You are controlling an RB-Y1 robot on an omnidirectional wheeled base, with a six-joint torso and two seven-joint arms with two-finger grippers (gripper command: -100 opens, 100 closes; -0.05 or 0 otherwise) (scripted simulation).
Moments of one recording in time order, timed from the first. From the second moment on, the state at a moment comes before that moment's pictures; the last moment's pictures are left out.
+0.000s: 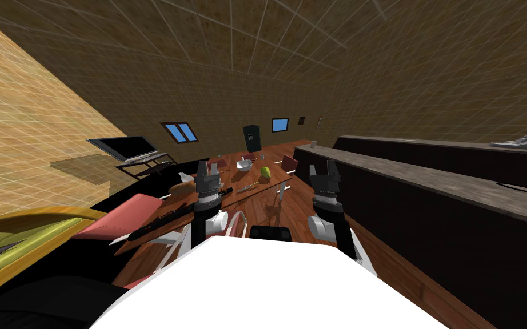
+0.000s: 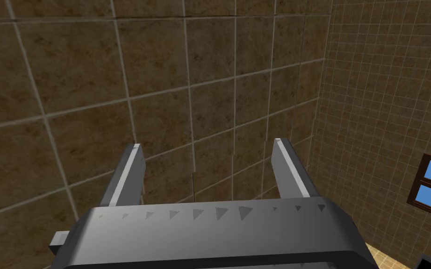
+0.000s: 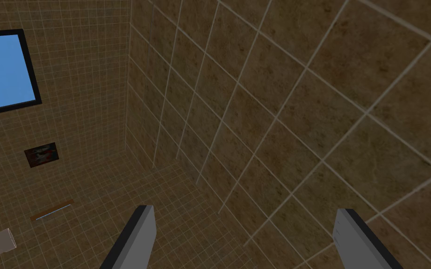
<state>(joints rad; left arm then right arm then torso) 0.47 -0.04 0.05 -2.35 -0.10 -0.57 -0.11 0.46 0.00 0.05 -2.27 0.02 -0.50 -0.12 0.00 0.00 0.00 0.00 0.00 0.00</state>
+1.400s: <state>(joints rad) 0.17 0.20 0.06 -2.06 -0.03 -0.28 -0.06 0.46 0.00 0.05 -2.27 0.02 -0.50 -0.12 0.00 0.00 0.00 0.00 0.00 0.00</state>
